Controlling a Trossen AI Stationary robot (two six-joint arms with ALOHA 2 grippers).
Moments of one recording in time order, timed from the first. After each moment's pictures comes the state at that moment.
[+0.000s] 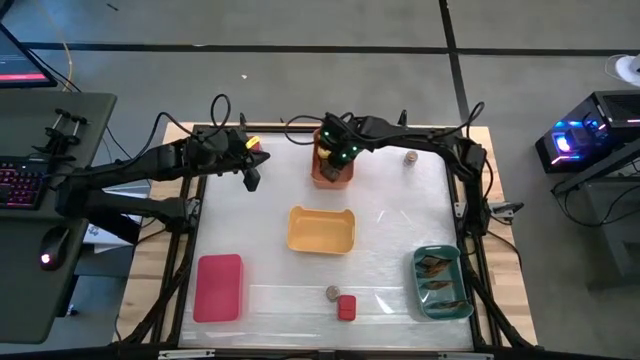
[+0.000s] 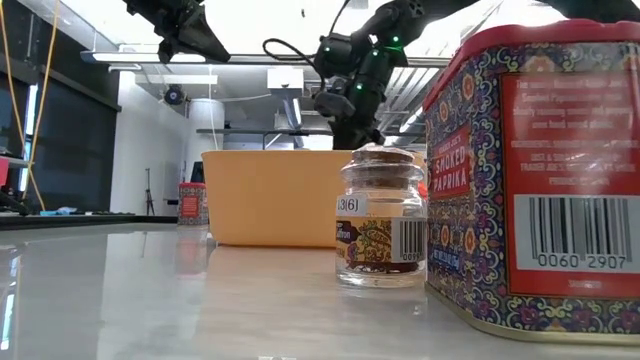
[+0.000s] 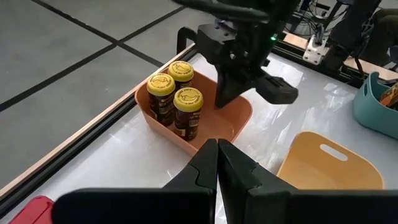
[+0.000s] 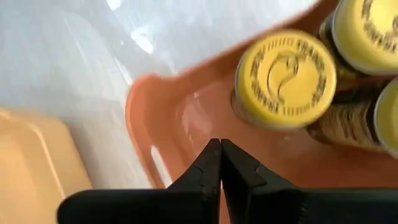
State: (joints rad) left arm 0.27 0.93 0.93 -0.50 -0.21 -0.21; right arm -0.39 2.01 1.70 -0.84 -0.05 0.14
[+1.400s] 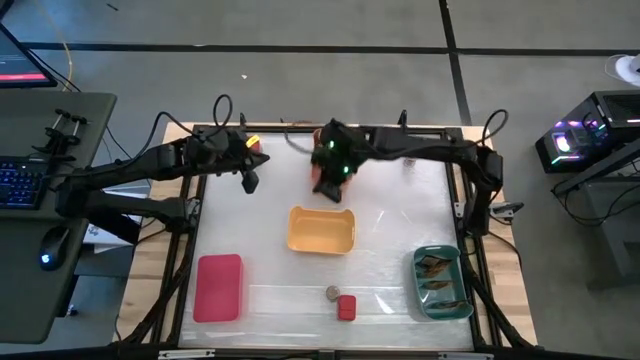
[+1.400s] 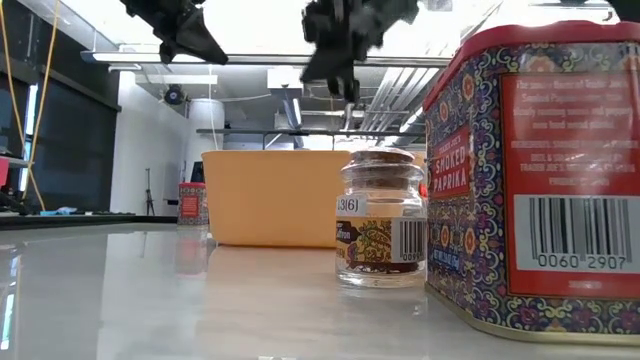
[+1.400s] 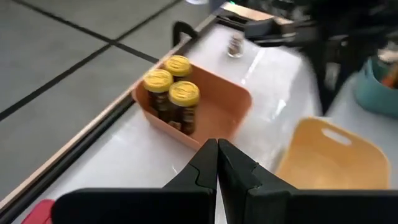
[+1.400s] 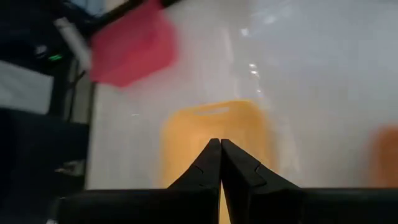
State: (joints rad) left arm 0.28 0.93 0.93 -0.53 -0.17 -0.14; right arm -0.24 1.86 1.70 -0.73 -0.47 0.16
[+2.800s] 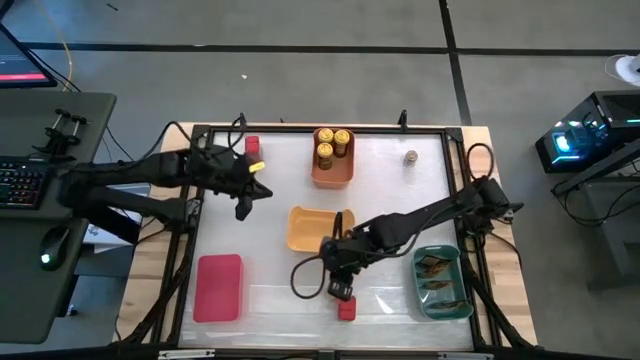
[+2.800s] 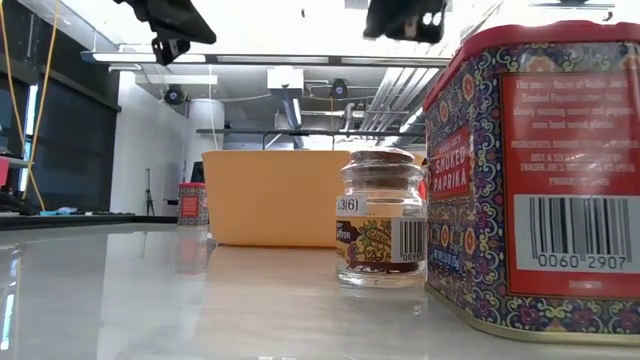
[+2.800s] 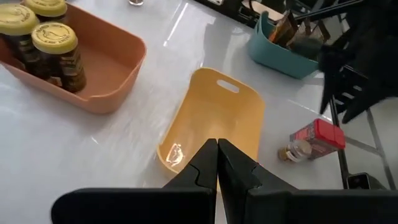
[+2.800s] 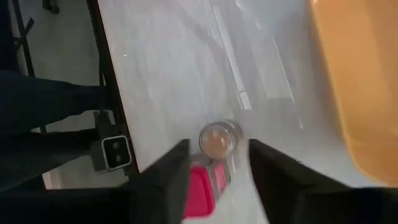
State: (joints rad) left arm 0.11 0.95 0.93 -0.60 0.07 -0.32; right arm 0.36 1.90 1.70 -0.87 -0.08 0.71
